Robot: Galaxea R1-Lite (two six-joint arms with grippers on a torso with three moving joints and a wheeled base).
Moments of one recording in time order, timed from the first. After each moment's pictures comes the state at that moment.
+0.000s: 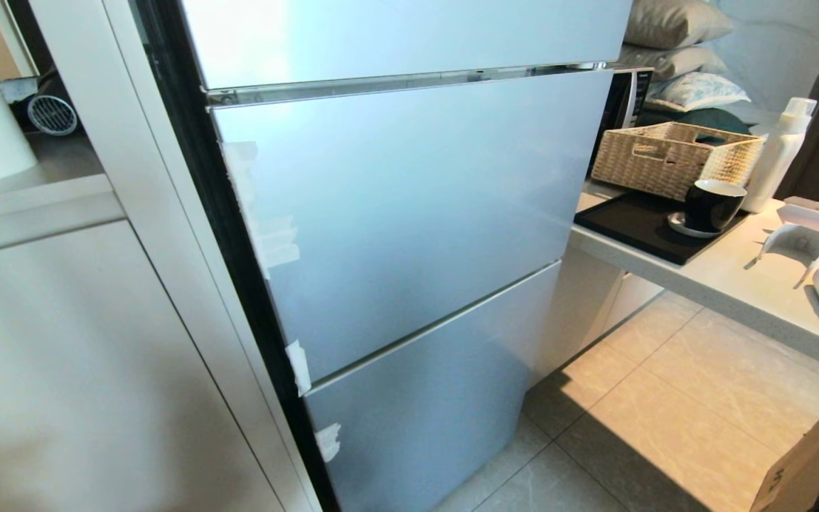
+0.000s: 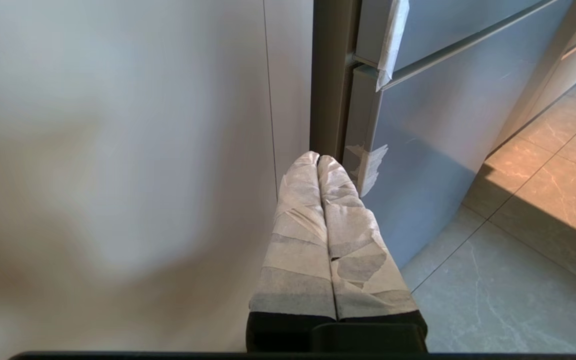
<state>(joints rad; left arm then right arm) 0.00 0.00 -0.01 0.03 0.00 0.02 0.00 0.00 0.00 0.00 0.00 0.00</state>
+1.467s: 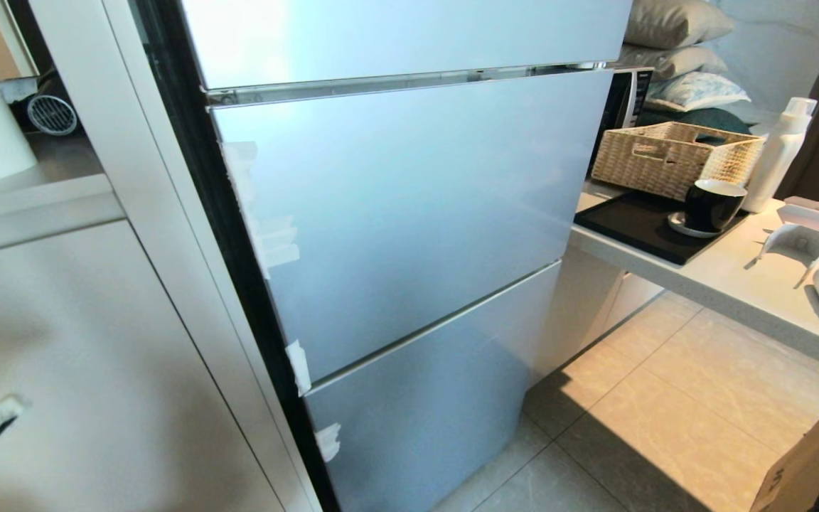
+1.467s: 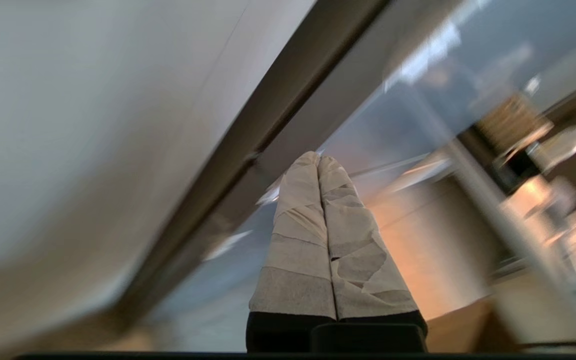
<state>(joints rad) -0.03 0.69 -0.34 -0.30 -0.03 -0.58 0.00 0.00 0.00 0.00 0.00 -0.01</state>
